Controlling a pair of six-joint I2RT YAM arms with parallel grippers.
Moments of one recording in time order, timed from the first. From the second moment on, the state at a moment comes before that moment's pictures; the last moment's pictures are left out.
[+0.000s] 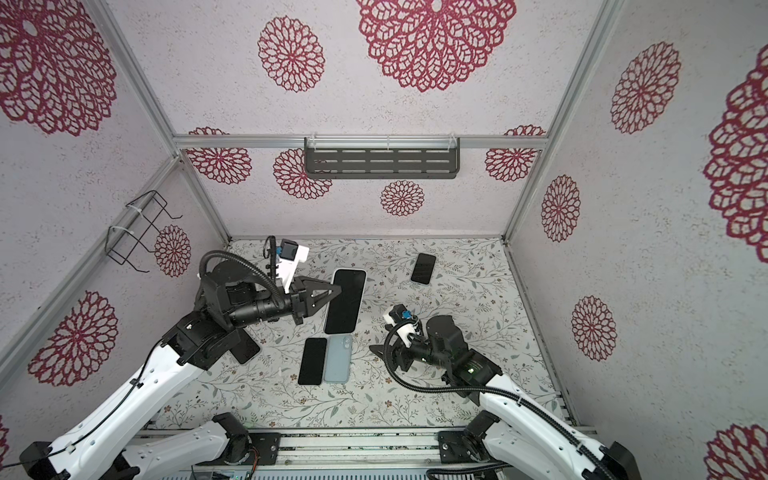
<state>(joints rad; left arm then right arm) -0.63 1.06 1.17 -0.33 0.55 -0.36 0.73 0.85 0.59 -0.13 -0.40 -0.01</state>
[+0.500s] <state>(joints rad) -0.62 1.07 1.04 -0.14 0.75 -0.36 0.74 0.87 0.68 -0.14 -0.61 -0.16</state>
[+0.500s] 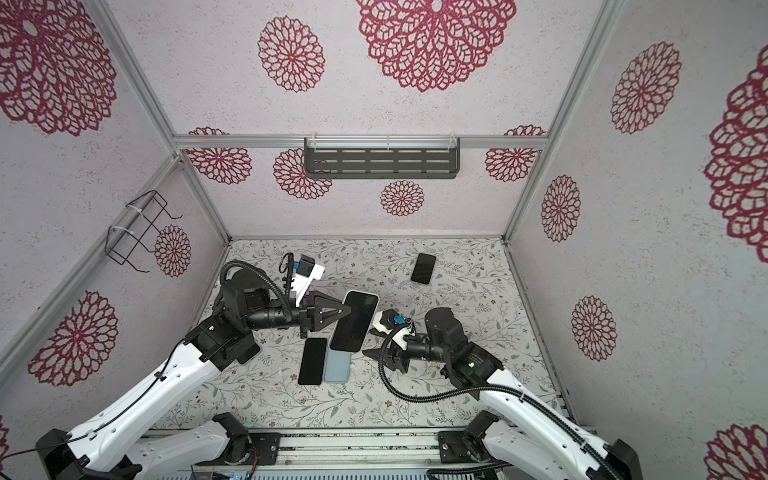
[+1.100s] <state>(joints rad) -0.62 1.08 1.00 -0.05 0.76 -0.38 0.74 0.90 0.71 -0.14 -0.69 -0.18</state>
